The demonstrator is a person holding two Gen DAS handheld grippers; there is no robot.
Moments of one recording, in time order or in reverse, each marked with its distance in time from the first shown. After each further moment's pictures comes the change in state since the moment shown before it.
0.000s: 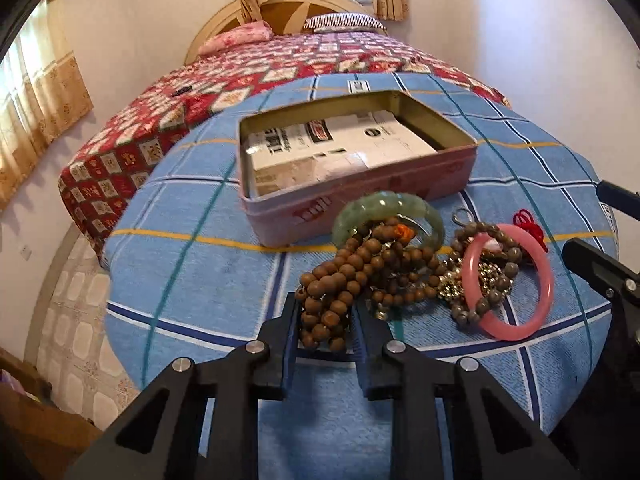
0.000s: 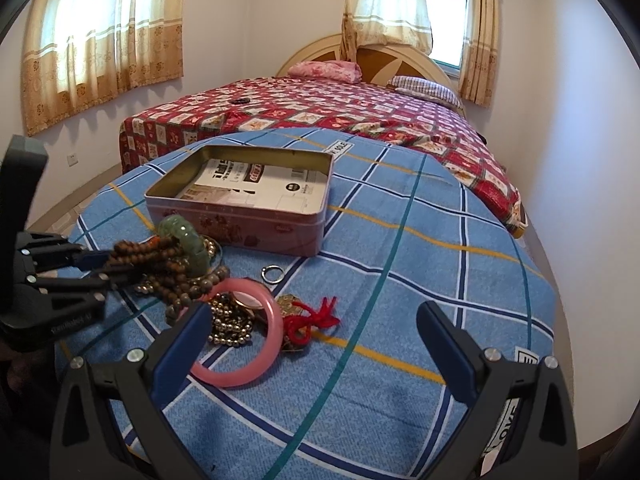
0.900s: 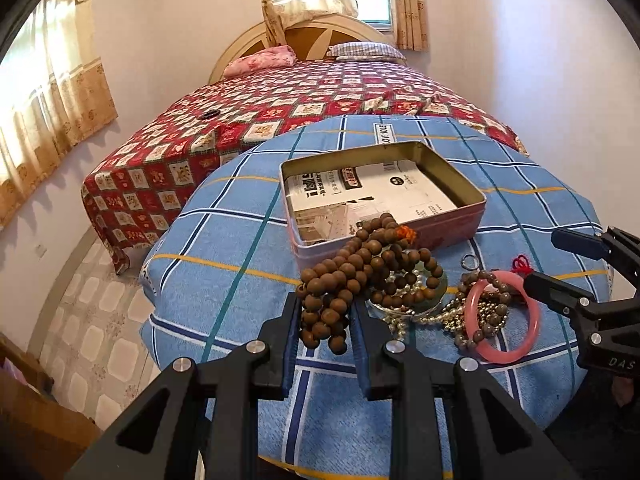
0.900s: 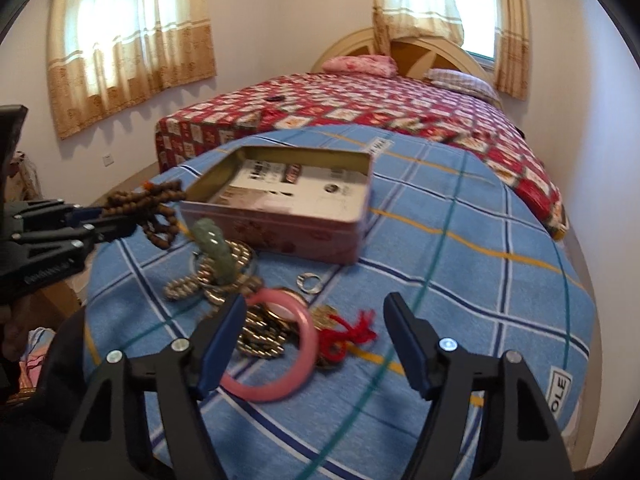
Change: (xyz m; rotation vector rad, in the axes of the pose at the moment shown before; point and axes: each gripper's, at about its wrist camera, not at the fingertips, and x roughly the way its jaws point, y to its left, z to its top) left arm -0.038 0.019 0.011 -0.054 -0.091 0.053; right arm 0.008 0.009 0.013 -0.030 0.004 0.182
